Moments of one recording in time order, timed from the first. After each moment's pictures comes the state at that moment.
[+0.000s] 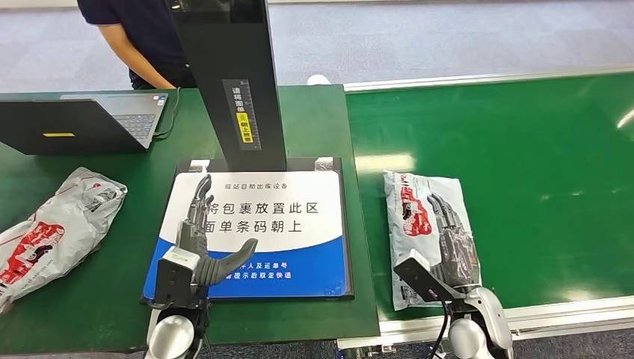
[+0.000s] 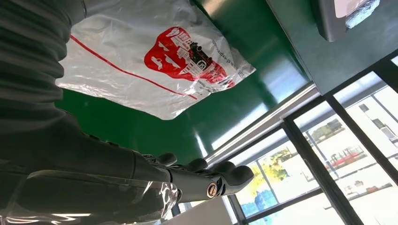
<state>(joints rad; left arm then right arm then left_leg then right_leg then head) 0.07 -0.21 -0.11 -1.45 -0.46 0.09 -0.49 -0.07 0.00 0.01 -1.52 0.93 -0.25 -0.29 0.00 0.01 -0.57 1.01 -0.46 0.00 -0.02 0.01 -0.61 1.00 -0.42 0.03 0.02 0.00</state>
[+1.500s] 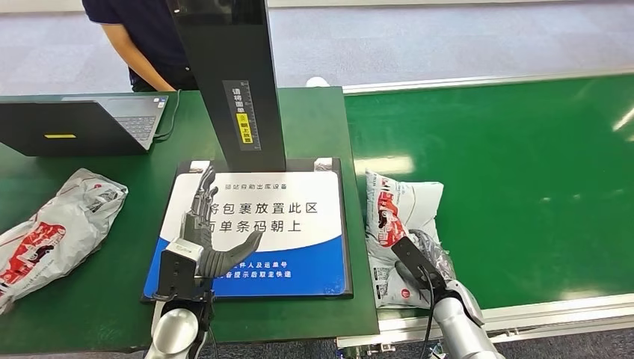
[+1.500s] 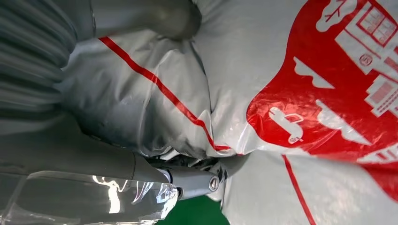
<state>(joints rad) 0.03 -0.21 -0.16 -1.46 -0.45 0.11 -0.45 -0.43 0.02 -0.14 -0.63 0.91 -0.21 -0.27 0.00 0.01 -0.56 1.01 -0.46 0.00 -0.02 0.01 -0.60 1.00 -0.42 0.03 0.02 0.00</state>
